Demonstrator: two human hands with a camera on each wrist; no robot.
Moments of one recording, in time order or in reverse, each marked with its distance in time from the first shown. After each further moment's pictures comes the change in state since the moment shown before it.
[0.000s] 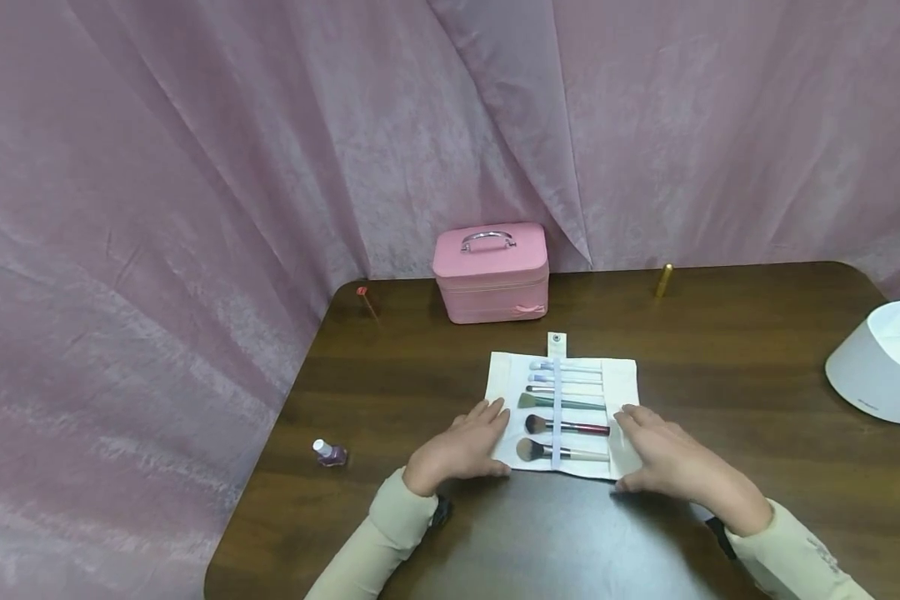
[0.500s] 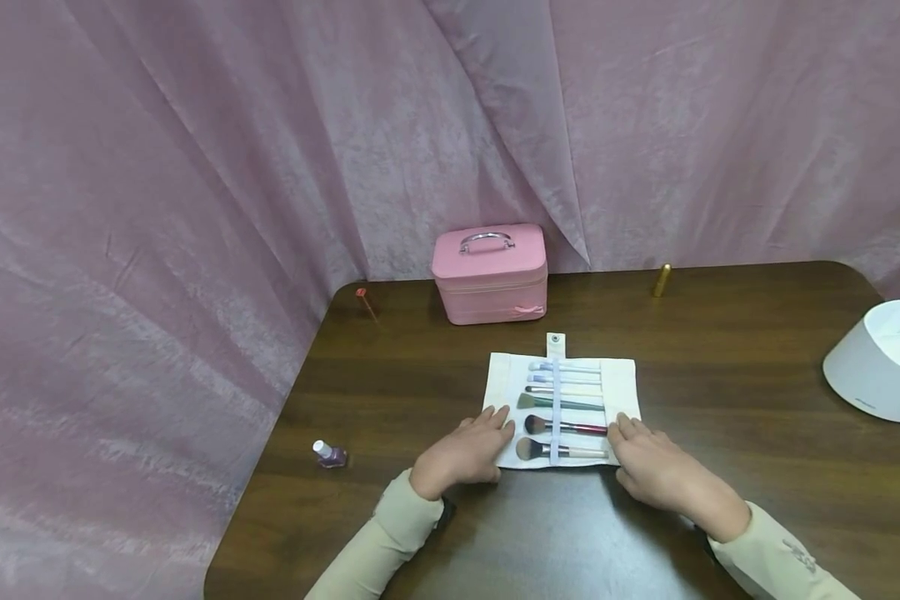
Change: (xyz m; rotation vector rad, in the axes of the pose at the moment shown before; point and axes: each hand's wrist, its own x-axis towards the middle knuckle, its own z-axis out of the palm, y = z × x) left_hand 0.004 0.007 0.004 0.157 -0.026 0.026; right_hand -0.002 -0.011 0.010 -0.119 -0.048 -0.038
